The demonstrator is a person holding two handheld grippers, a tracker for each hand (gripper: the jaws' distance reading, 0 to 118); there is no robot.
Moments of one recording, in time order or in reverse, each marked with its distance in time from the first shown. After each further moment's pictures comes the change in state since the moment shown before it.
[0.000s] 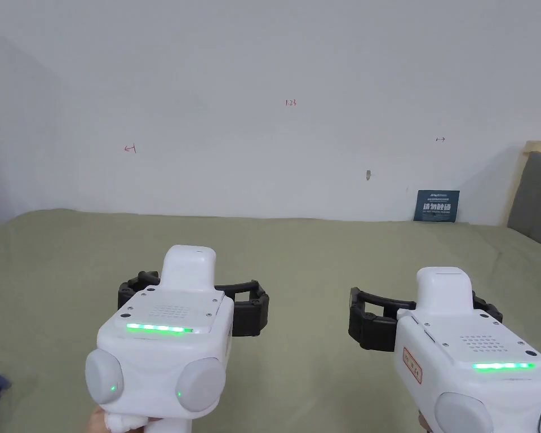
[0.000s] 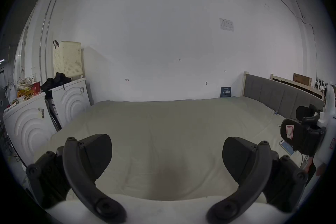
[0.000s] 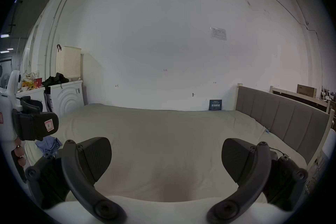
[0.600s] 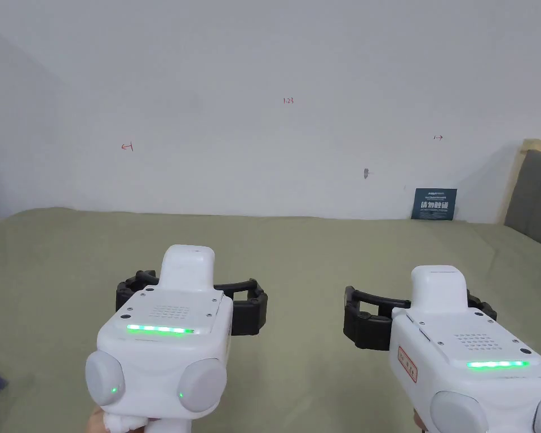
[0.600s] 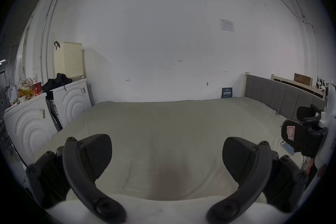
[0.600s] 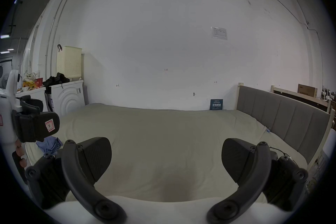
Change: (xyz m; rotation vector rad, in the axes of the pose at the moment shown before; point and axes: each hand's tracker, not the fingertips) left arm 0.002 -0.001 -0.004 0.003 0.014 0.000; right arm -0.002 0.000 0.000 -0.003 0.009 0.000
